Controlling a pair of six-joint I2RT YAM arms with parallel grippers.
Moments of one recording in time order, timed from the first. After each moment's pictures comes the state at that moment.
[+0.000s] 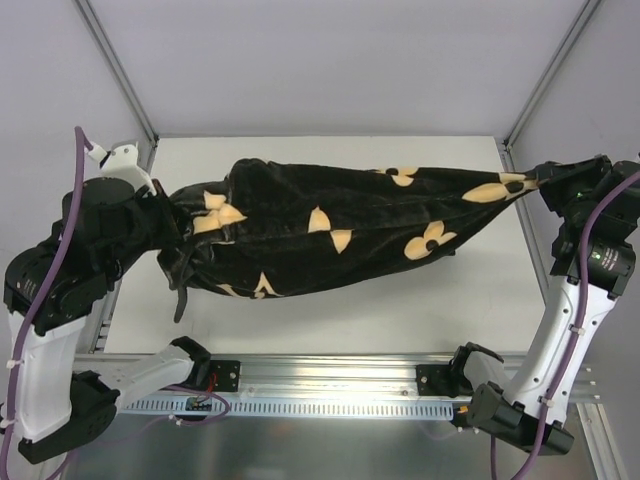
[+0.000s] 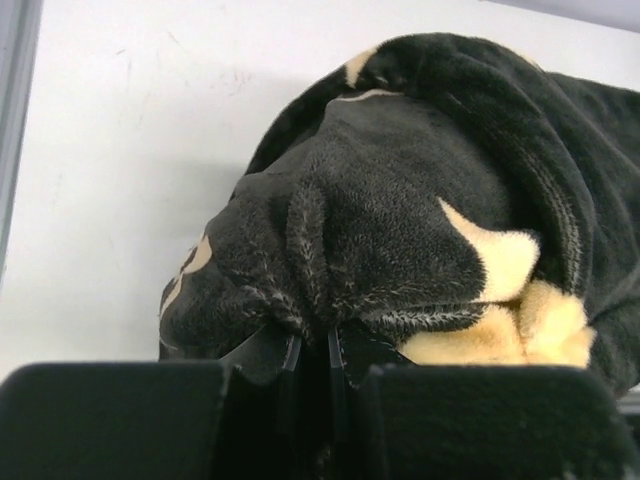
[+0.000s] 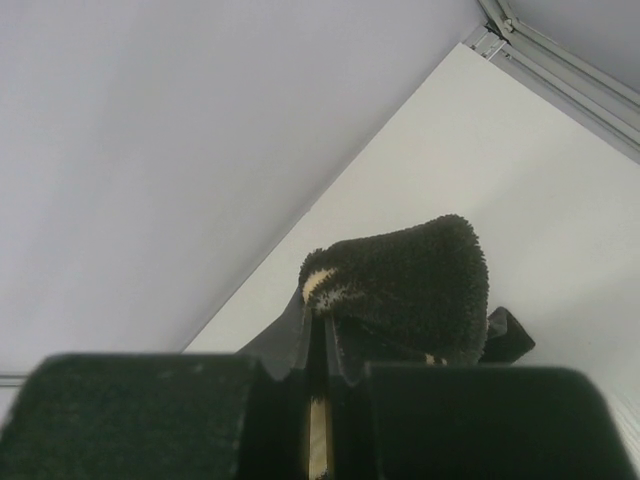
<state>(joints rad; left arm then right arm) -0.55 1.01 1.87 -1.38 -0.40 -0.48 -0.42 0.99 1.48 -0.72 -0.19 0.74</state>
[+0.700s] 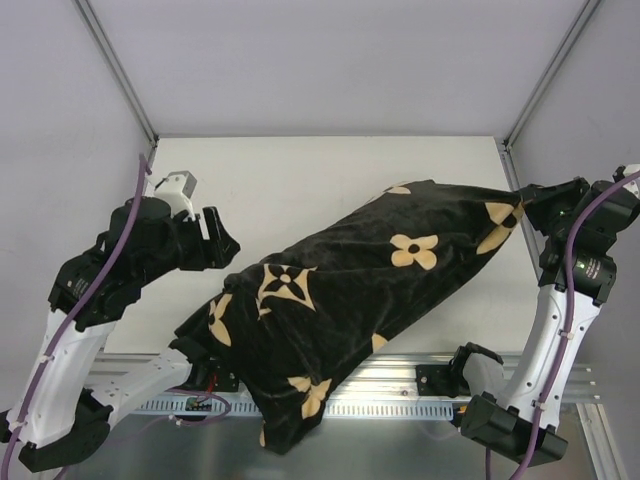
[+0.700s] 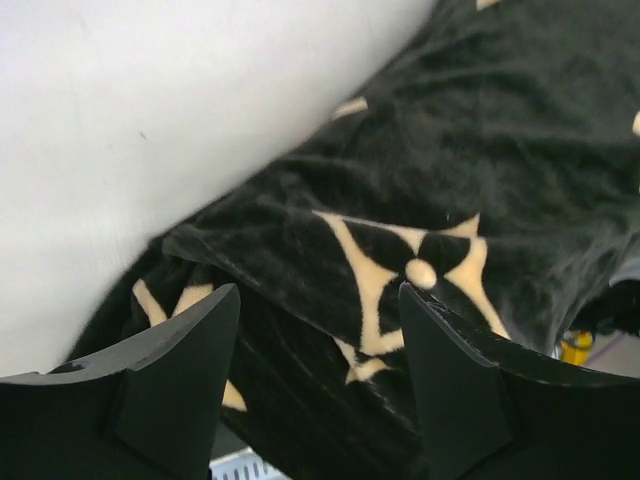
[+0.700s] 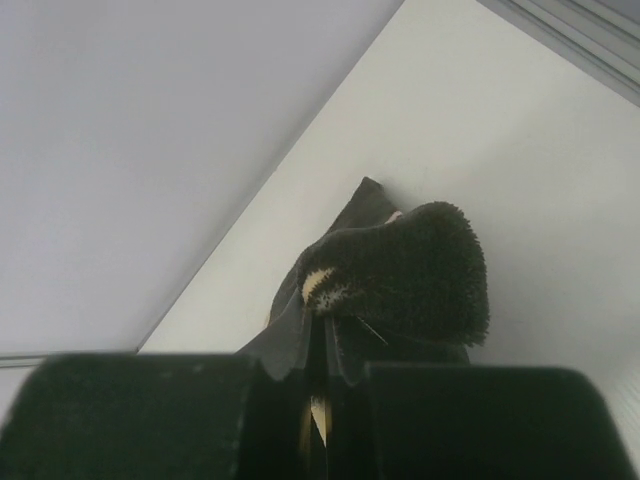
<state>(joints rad) -0.55 0.85 1.48 -1.20 -0.11 -0.47 -0.43 0.90 1.26 -0.69 -0.22 0.73</state>
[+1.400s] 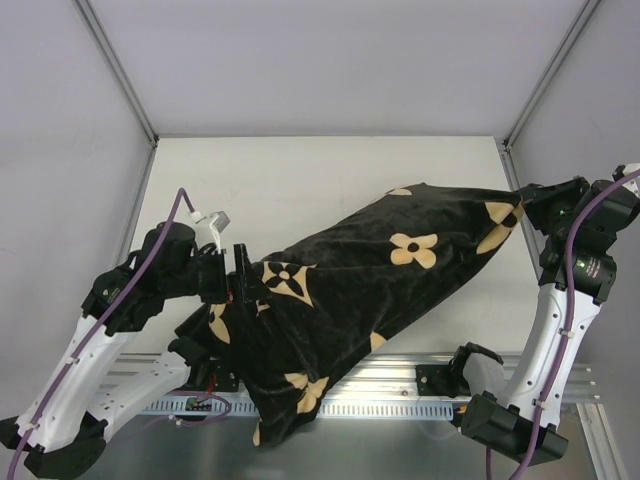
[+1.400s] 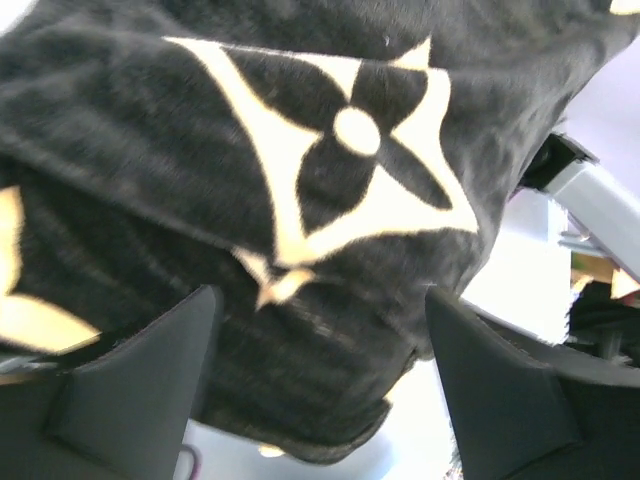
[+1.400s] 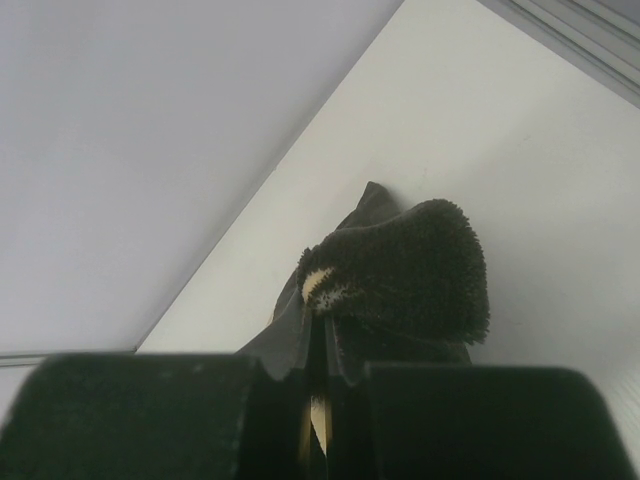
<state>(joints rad) -0.55 0.72 1.11 -1.13 0.31 -0.63 -0.43 0.91 1.26 -0.69 -0.22 0.72</state>
